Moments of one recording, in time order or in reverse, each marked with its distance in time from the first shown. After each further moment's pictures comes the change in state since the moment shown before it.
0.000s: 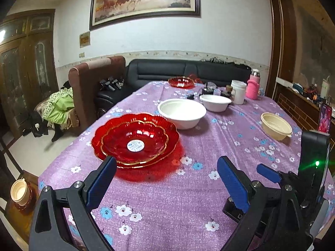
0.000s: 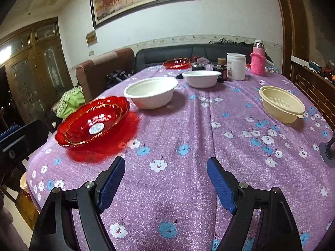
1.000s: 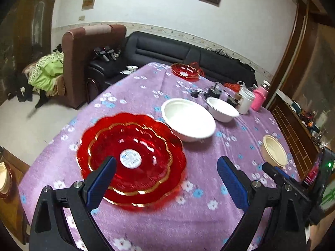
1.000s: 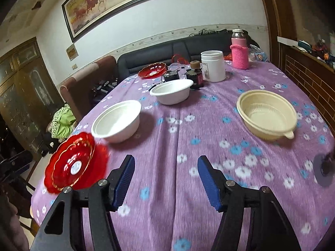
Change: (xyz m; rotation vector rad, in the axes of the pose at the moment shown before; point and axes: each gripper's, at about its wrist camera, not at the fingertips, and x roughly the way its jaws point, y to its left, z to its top) left arm 0.076 0.054 0.073 -0.198 0.164 -0.110; right arm 0.023 -0.086 0.082 0.169 0.032 -0.004
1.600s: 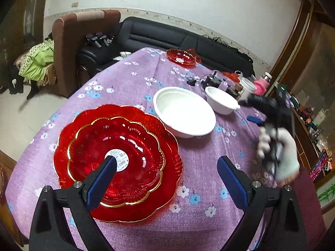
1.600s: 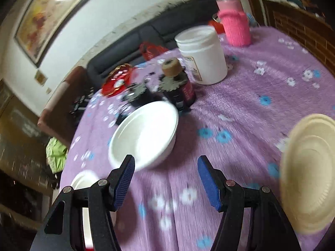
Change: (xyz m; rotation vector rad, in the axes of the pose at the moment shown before) left arm 0.051 -0.003 0.010 -0.010 0.113 -0.056; right arm 0.180 -0.068 0.138 0.336 0.152 -0.033
